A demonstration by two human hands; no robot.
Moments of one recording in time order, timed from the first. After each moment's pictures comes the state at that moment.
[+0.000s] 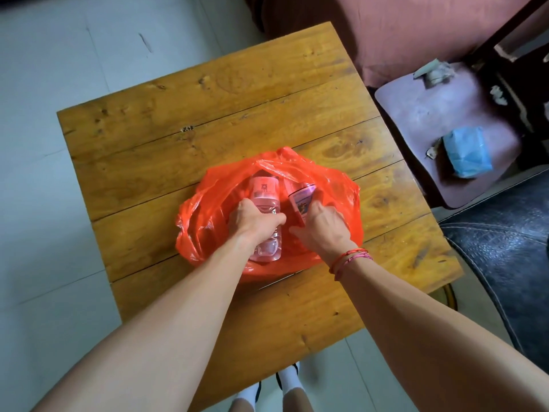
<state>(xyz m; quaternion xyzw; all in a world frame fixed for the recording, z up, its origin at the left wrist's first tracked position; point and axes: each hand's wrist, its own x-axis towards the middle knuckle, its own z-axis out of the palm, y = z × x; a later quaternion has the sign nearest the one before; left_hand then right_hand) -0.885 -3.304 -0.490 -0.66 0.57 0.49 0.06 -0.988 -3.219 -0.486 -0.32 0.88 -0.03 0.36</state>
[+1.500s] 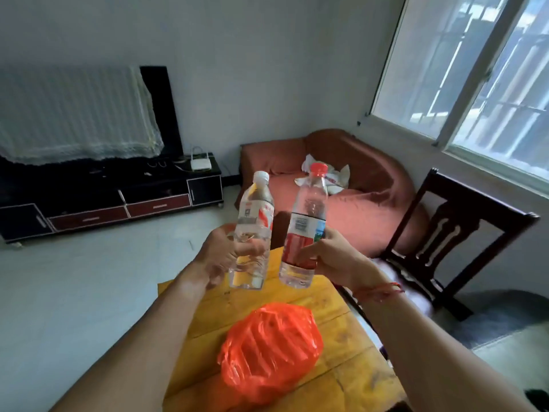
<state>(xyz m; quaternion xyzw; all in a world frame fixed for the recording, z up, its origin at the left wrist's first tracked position) -0.761 -3.306 -0.069 -0.35 0.60 0.68 -0.23 -0.951 -3.179 -0.066 -0.32 0.61 -0.53 0.49</state>
